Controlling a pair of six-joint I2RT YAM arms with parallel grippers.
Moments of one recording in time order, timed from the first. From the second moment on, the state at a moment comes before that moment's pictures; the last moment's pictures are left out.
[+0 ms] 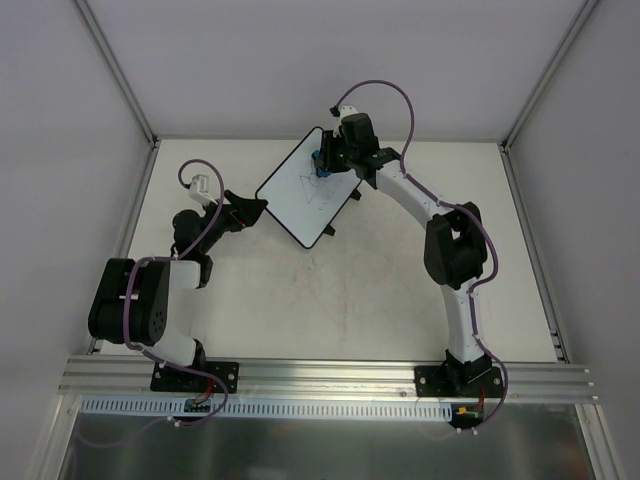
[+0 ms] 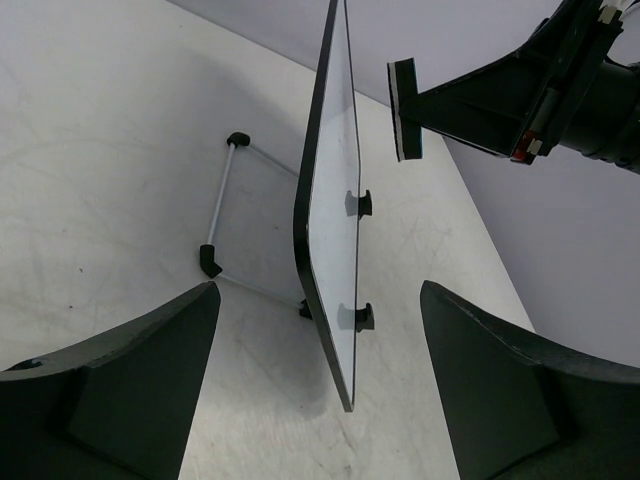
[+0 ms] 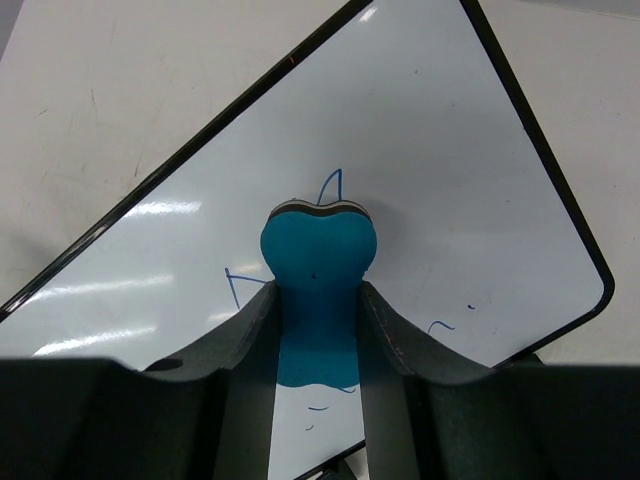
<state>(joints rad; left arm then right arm) -0.05 1.52 0.45 1.04 0.45 -0.74 0.53 2.17 1.92 -0.28 -0.12 0.30</state>
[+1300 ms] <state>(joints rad) -0.11 1.79 0.63 1.14 0.47 -0.78 0.55 2.22 1.90 -0.16 -0.13 0.32</state>
